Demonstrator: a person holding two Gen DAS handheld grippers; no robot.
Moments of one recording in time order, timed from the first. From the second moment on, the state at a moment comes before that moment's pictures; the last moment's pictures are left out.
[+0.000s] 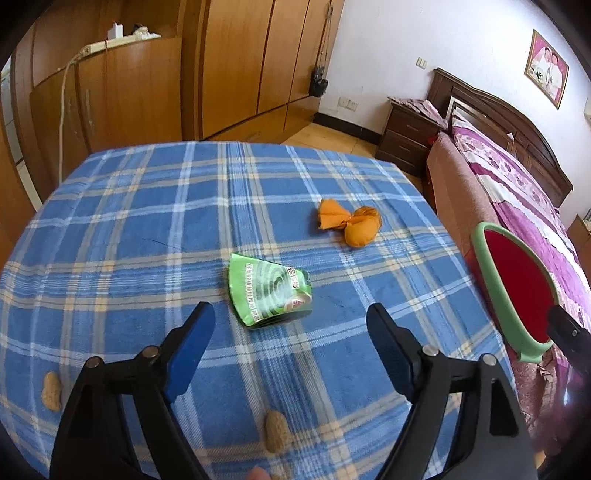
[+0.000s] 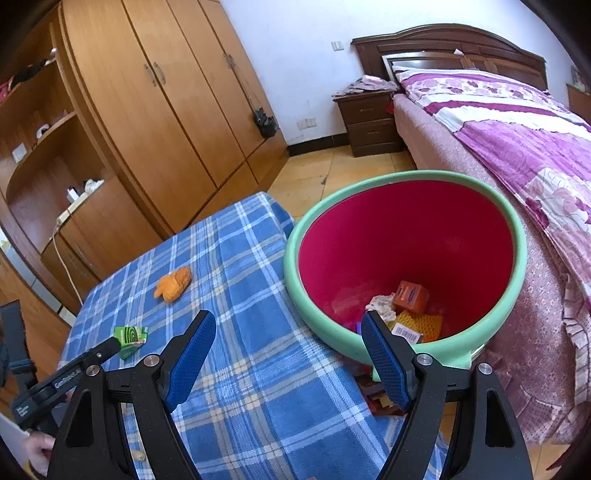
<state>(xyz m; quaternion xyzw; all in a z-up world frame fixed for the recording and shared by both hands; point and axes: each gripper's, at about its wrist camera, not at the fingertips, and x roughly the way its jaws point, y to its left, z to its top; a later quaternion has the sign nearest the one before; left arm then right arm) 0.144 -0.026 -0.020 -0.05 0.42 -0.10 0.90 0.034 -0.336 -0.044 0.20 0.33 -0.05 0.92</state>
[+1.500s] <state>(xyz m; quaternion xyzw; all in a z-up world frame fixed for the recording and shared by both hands) 0.215 0.028 -0.023 -0.04 0.40 0.01 0.92 0.125 -0.264 -0.042 0.14 0.37 0.01 0.92</state>
